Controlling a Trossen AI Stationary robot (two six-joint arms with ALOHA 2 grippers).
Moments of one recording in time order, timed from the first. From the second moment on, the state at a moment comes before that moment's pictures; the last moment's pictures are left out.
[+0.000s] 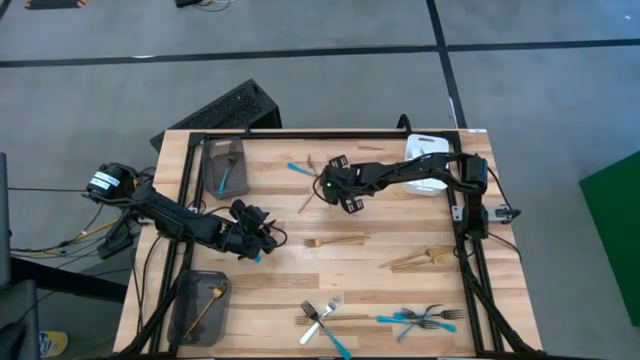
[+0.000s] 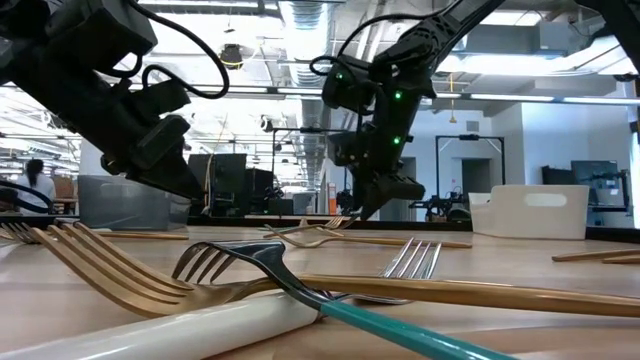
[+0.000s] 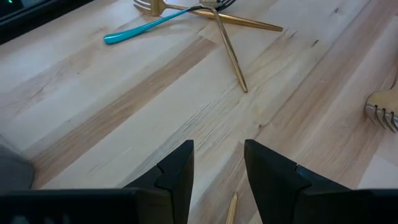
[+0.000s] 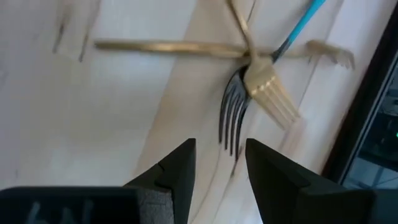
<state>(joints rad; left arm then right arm) -0.31 1.38 0.45 -0.09 -0.82 -0.82 -0.22 1.95 1.28 -0.46 0.39 -0.72</state>
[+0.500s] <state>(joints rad) -0.31 1.38 0.45 -0.09 -0.82 -0.82 -0.28 1.95 1.28 -0.44 0.27 -0.75</state>
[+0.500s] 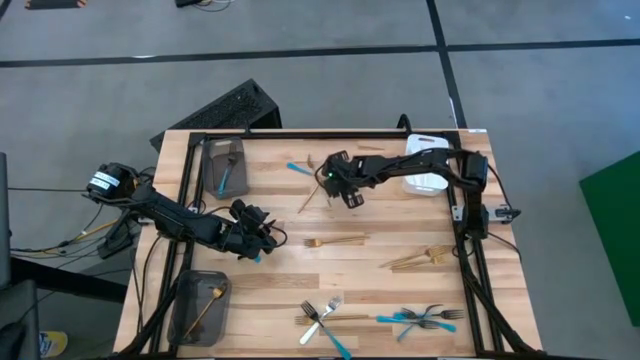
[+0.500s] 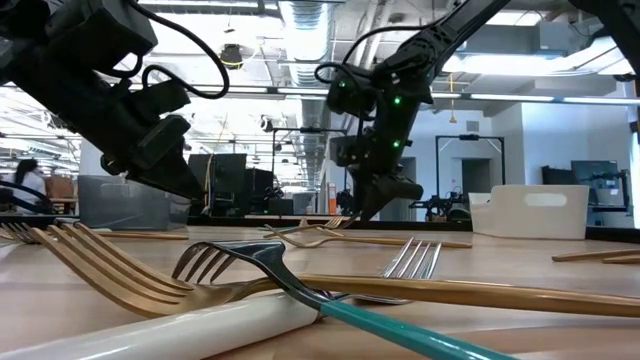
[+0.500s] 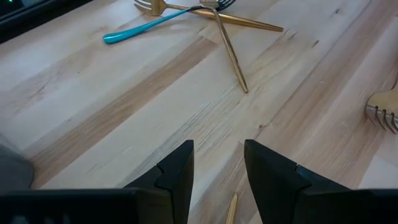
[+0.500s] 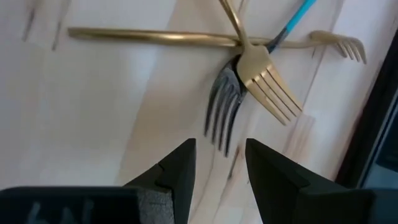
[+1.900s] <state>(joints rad) -0.29 1.38 0.45 -0.09 -0.88 -0.86 -0.29 1.92 1.29 -0.52 0.05 -0.42</state>
